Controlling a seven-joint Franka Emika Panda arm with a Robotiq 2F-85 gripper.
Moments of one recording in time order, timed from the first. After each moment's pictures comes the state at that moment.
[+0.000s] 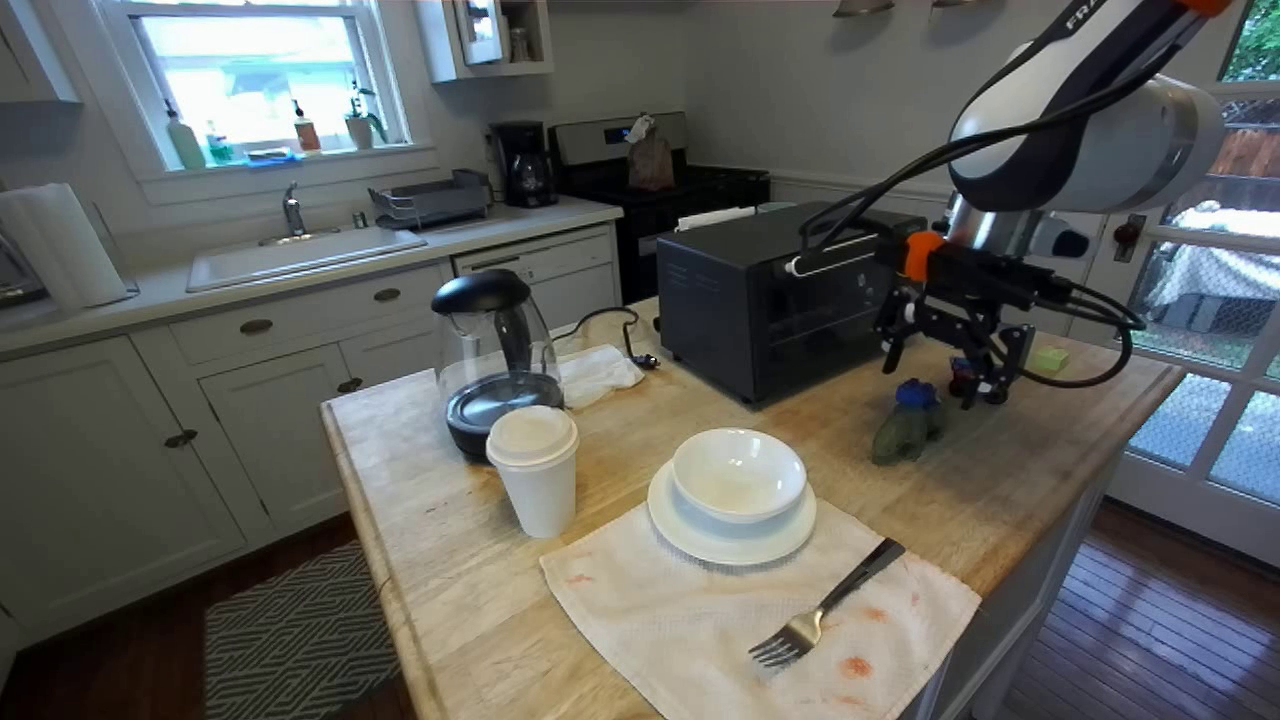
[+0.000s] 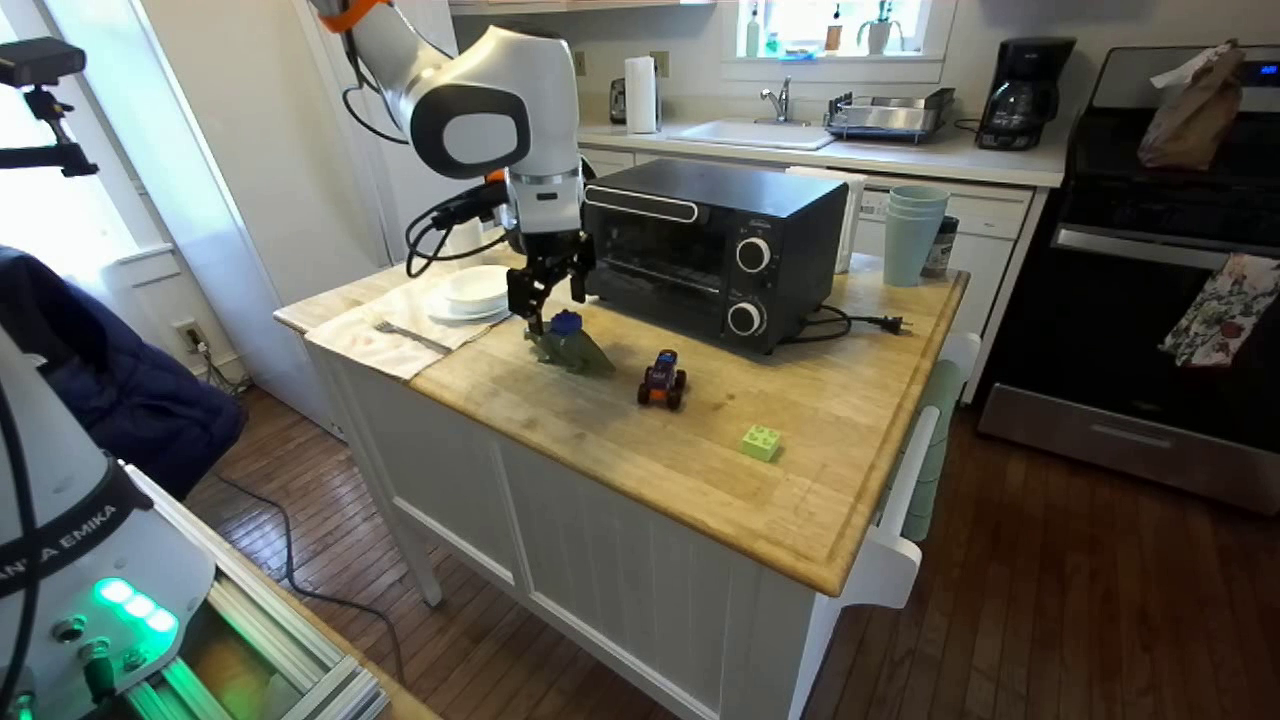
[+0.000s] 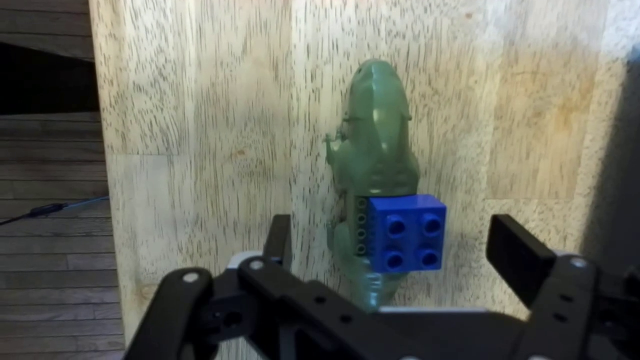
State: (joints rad) arm -0.07 0.20 -0.16 -2.37 0.32 2.62 1.10
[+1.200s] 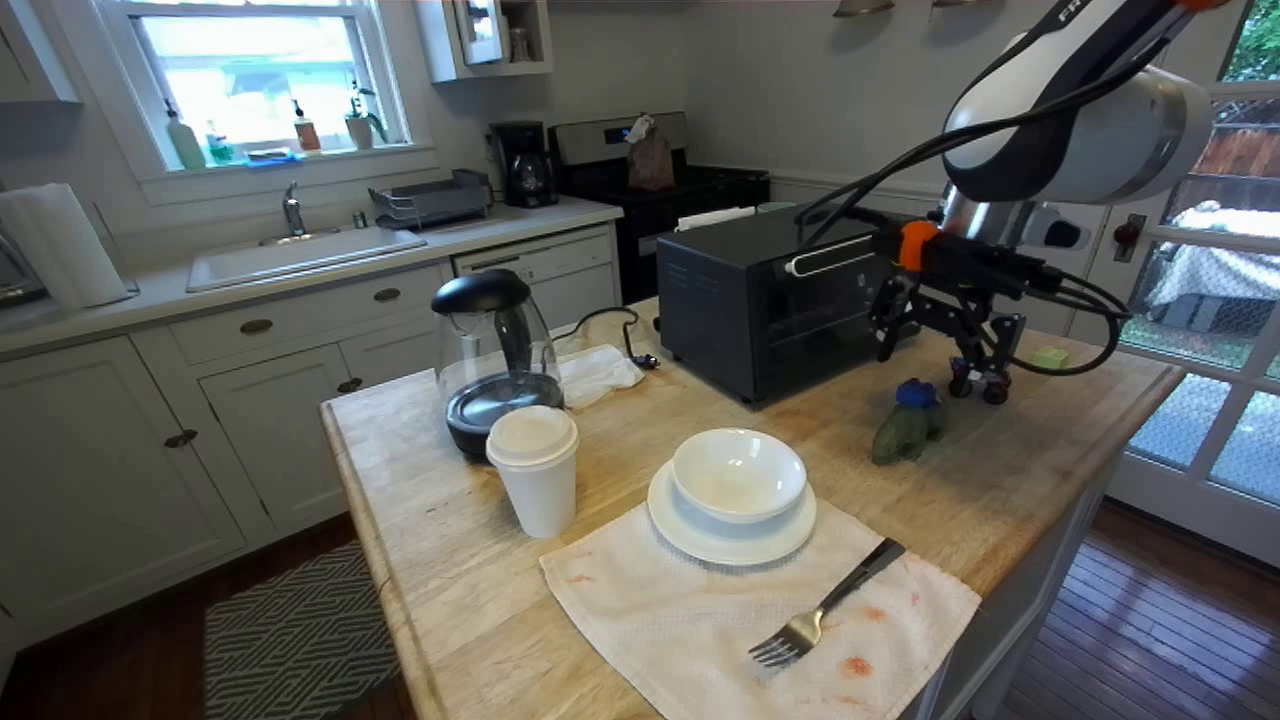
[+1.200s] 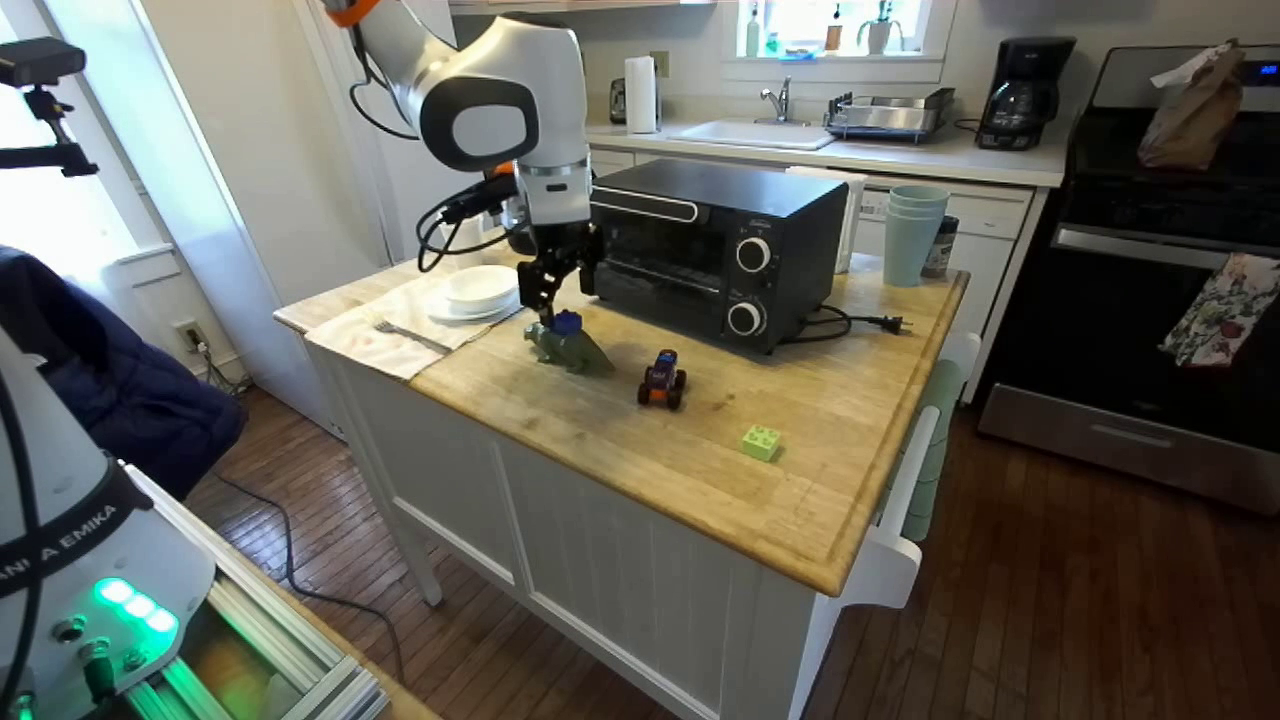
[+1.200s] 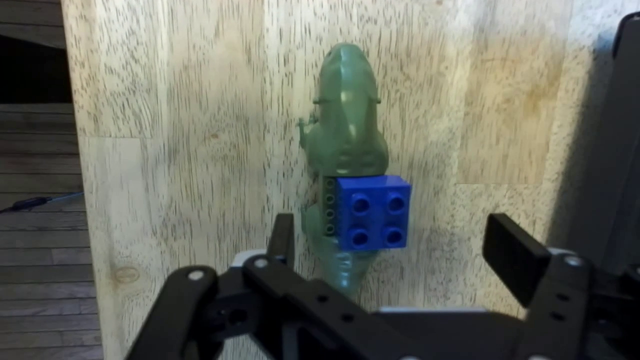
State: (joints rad) arm -0.08 0.21 -0.17 -2.34 0.31 2.62 1.09
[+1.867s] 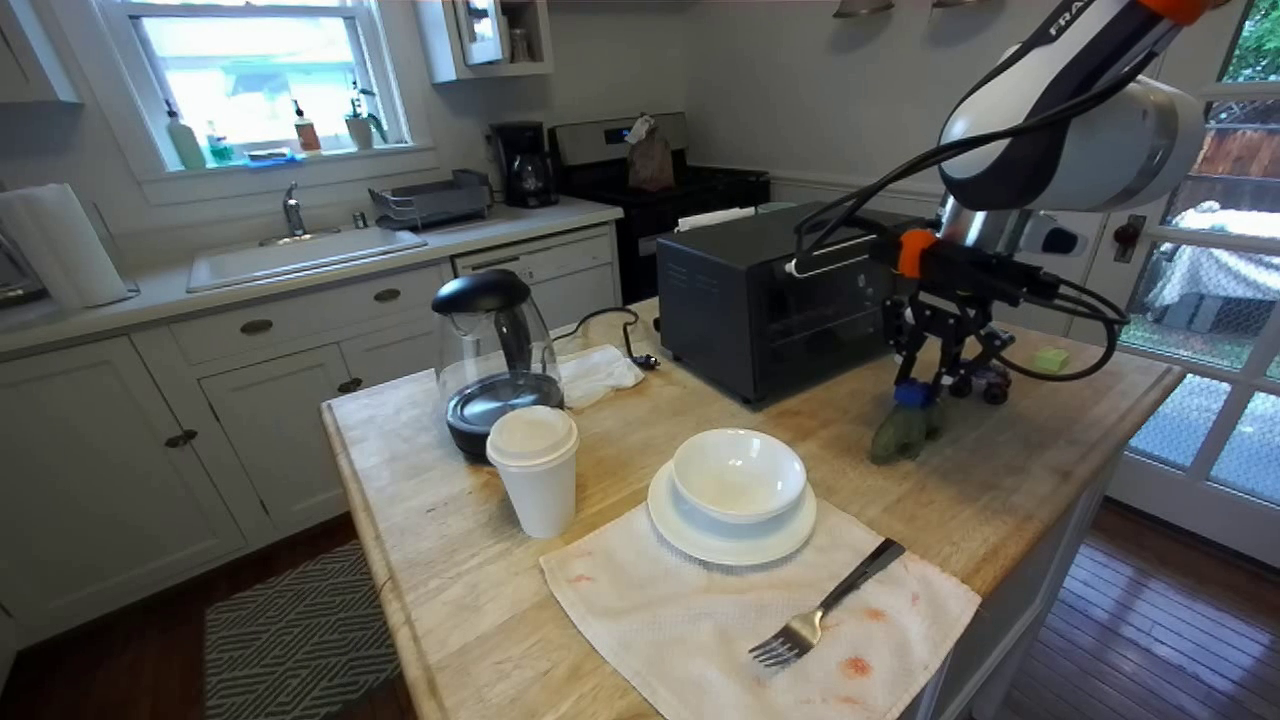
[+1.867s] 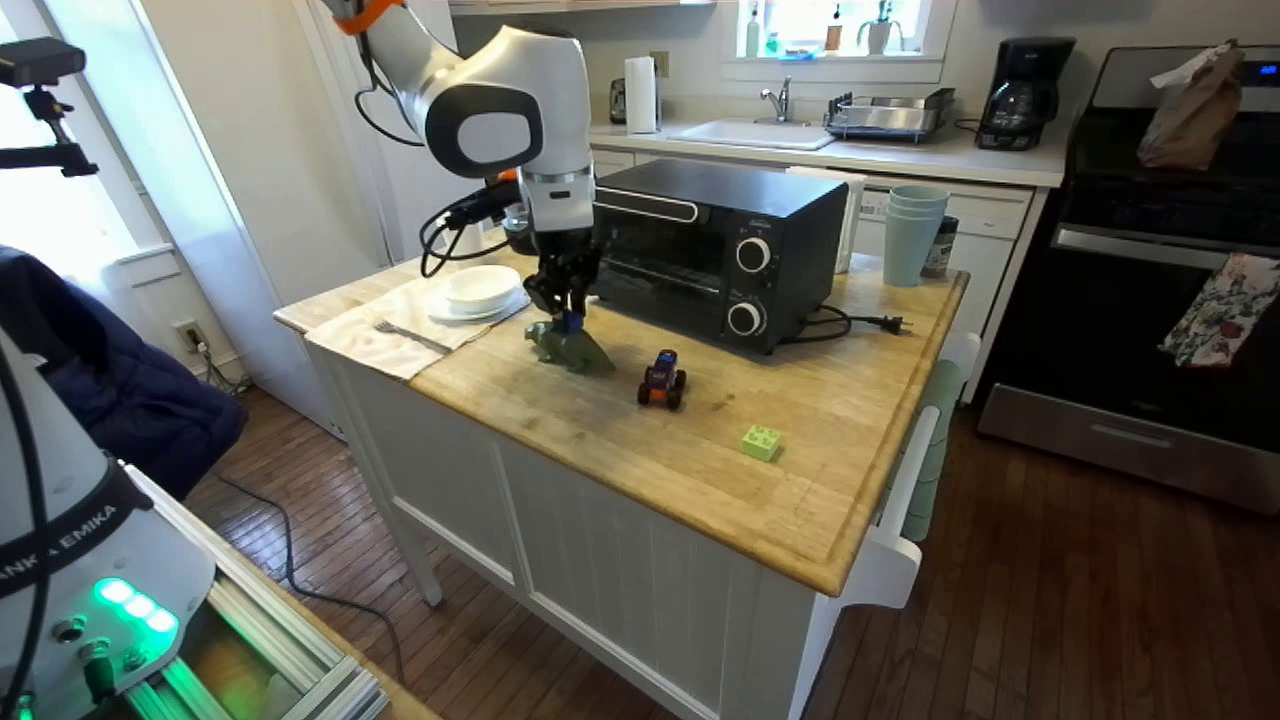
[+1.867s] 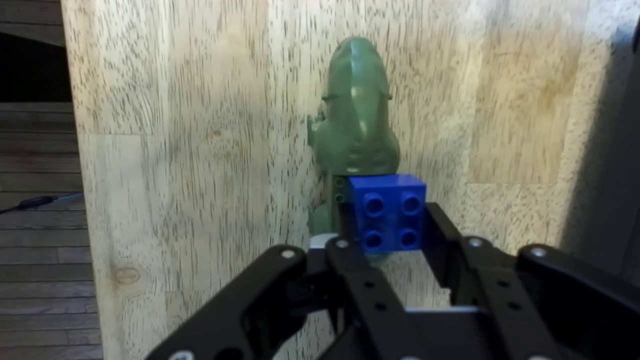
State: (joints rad) arm -0.08 0.23 -0.17 -2.33 0.31 2.62 1.08
